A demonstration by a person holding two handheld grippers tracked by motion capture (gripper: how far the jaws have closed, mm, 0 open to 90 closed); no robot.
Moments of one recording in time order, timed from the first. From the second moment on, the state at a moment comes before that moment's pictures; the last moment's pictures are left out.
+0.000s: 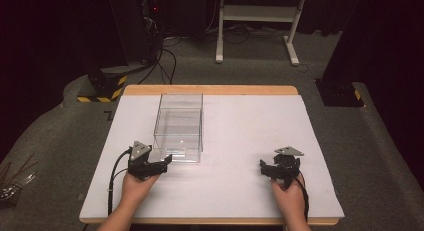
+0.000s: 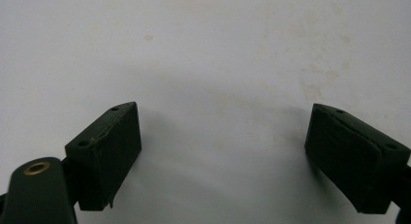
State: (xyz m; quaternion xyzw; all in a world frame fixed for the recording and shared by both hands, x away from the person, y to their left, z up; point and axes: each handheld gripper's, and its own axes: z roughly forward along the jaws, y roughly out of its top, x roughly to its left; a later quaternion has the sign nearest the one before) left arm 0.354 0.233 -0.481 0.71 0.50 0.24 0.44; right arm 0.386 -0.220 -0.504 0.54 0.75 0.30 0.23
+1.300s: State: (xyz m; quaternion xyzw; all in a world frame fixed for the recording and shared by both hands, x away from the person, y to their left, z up) left arm 0.385 0.235 -0.485 0.68 0.52 0.24 0.45; right arm 0.386 -0.220 -0.504 0.54 0.75 0.30 0.23
